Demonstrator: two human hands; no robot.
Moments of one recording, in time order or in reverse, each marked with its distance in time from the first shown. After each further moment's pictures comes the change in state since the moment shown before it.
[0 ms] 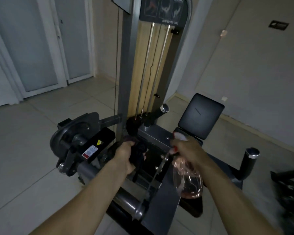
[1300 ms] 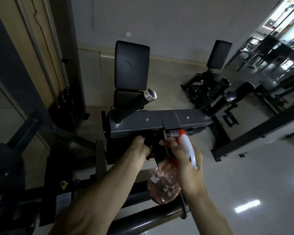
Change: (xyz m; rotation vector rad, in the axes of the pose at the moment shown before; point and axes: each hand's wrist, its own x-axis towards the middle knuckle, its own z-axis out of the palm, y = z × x) left_hand 0.170 -0.013 0.069 0.237 -0.104 -0.752; right_hand -0.034 -0.062 0.162 0.383 0.894 0.011
